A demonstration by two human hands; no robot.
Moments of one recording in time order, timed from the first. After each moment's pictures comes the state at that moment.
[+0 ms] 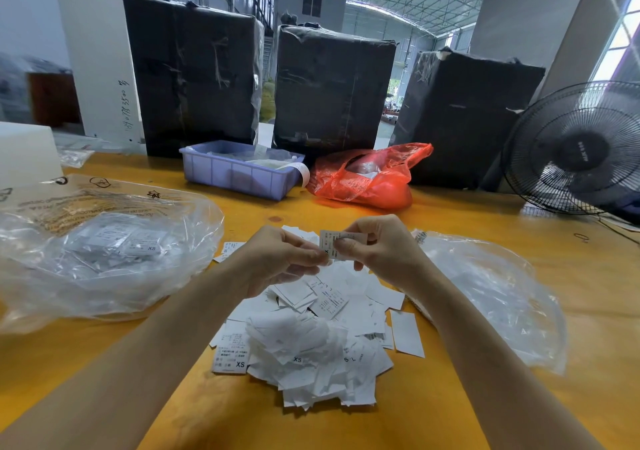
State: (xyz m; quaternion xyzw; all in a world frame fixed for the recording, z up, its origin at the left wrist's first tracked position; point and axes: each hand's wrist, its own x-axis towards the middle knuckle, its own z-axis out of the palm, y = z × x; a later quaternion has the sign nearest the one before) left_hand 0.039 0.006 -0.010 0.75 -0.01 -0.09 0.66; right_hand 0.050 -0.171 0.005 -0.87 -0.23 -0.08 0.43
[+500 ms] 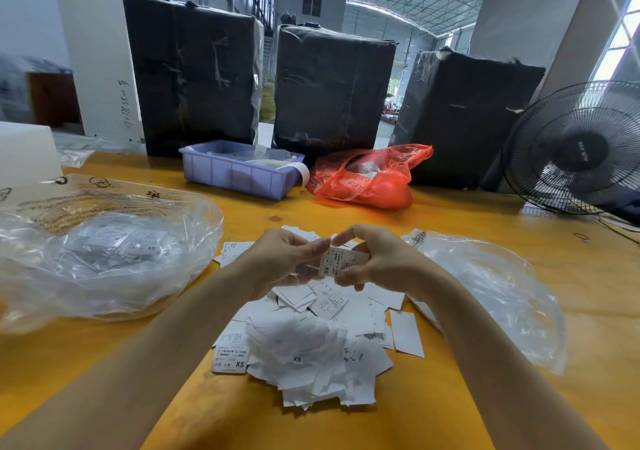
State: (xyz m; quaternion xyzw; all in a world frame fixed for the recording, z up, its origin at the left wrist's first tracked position) left_hand 0.037 -0.001 -0.013 0.73 -0.04 -0.09 0.67; right_hand 0.045 -0.176 0.010 -0.89 -0.19 0.09 0.40
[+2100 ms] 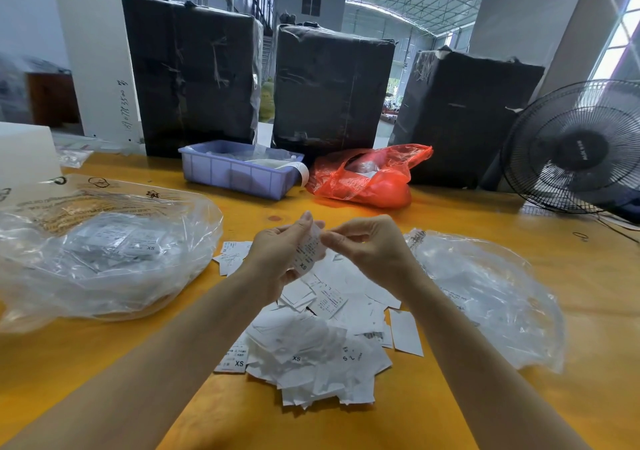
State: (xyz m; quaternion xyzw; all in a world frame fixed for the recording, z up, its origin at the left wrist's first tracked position) left_hand 0.036 -0.016 -0.014 0.61 0.05 0.00 0.79; right_hand 0.041 -0.157 0.004 -0.83 -0.24 -0.11 0.49
